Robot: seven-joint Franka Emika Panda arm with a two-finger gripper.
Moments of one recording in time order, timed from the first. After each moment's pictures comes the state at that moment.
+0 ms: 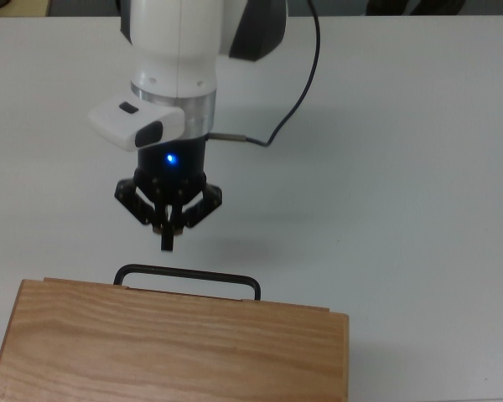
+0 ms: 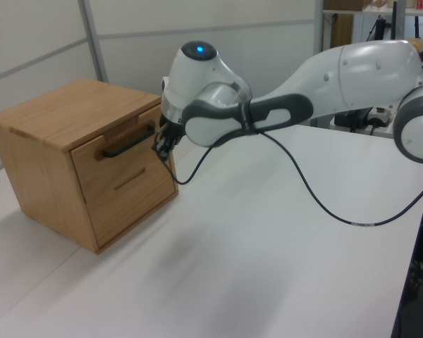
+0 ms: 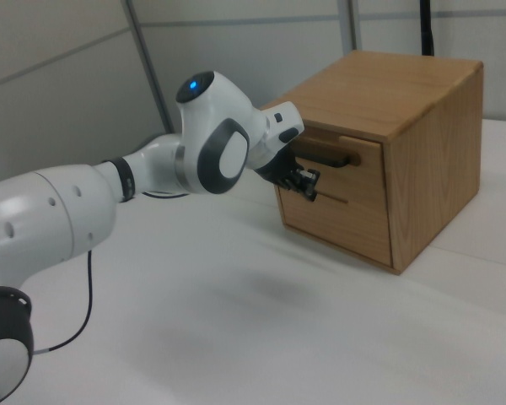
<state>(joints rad) -0.07 0.45 0.14 -1.39 -0.24 2.33 0.11</state>
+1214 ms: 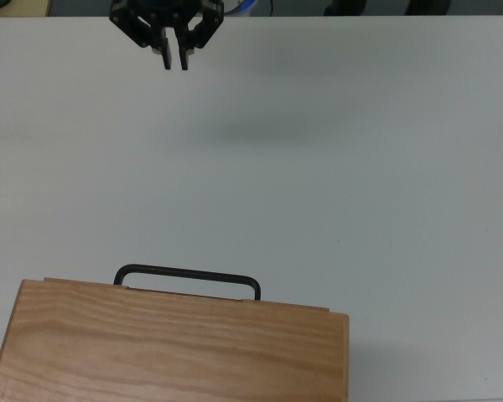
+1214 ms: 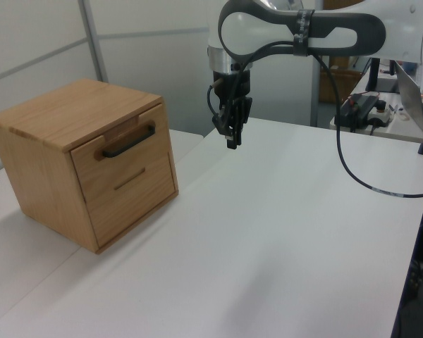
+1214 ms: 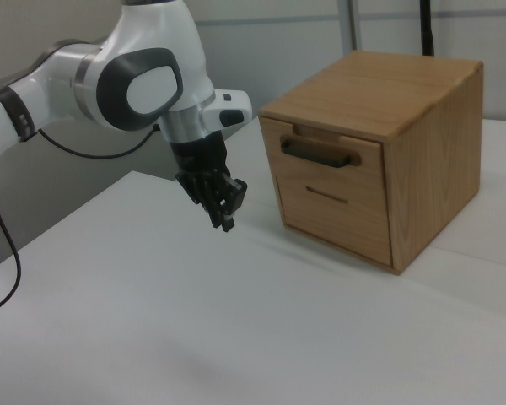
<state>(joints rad) -0.12 0.12 0.14 -1.45 -0.01 1.60 -0.02</state>
